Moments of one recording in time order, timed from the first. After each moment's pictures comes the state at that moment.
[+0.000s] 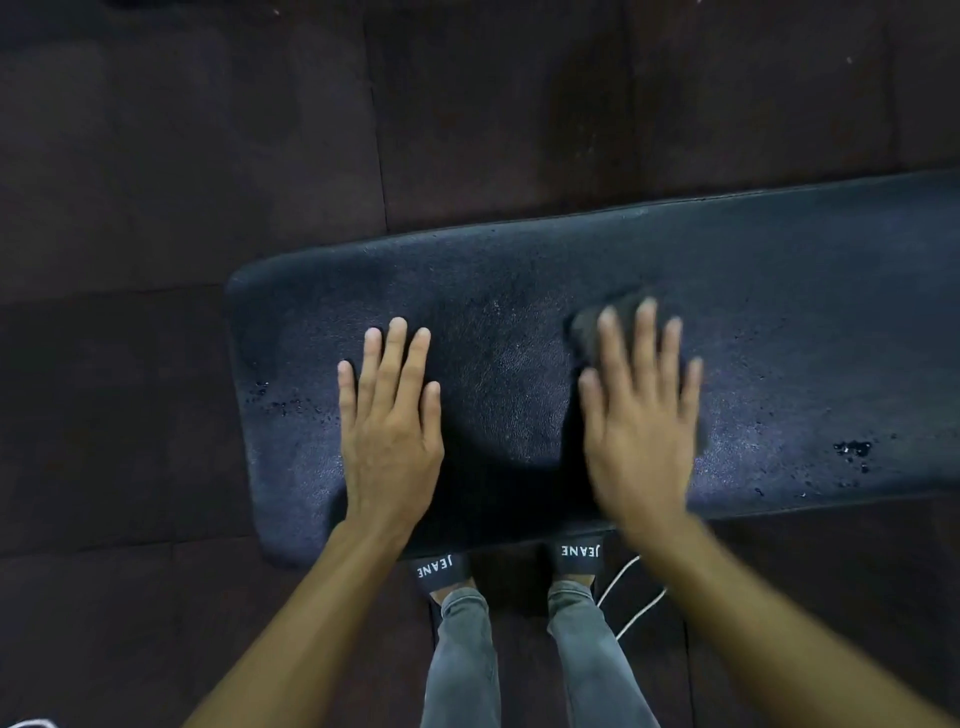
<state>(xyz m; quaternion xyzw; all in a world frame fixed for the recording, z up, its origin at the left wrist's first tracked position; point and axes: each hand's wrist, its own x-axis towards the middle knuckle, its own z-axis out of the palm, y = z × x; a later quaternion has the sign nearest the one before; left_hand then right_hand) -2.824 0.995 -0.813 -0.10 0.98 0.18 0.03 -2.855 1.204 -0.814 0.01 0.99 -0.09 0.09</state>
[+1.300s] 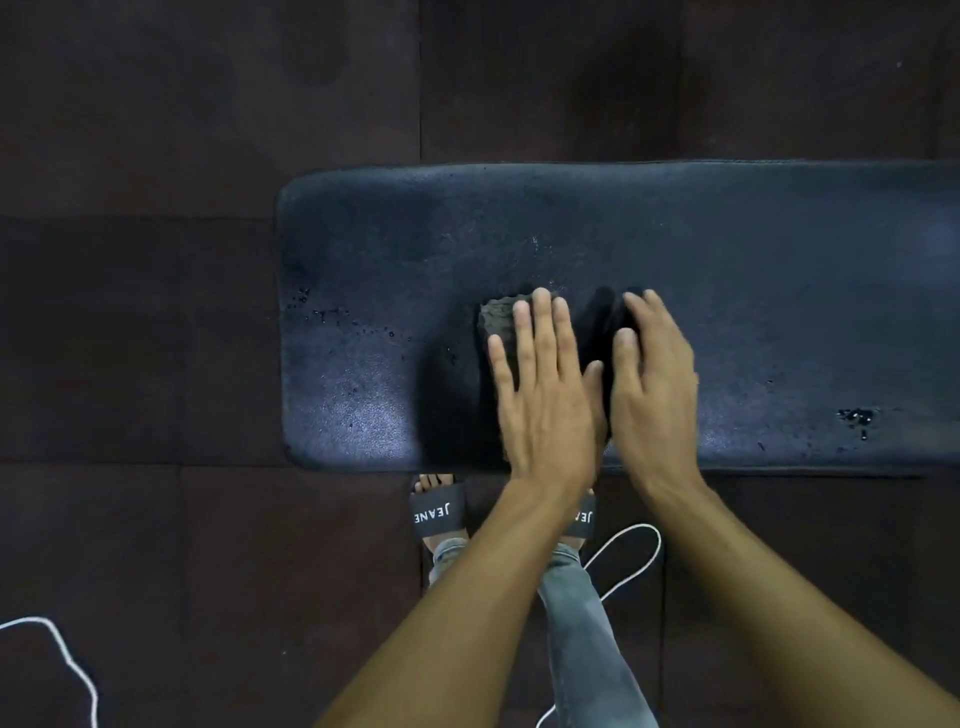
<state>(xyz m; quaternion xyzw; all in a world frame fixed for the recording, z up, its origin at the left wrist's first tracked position) -2.806 1.120 -0.804 -0.15 0.98 0.11 0.08 -2.840 1.195 -0.779 0.11 0.90 -0.39 0.13</state>
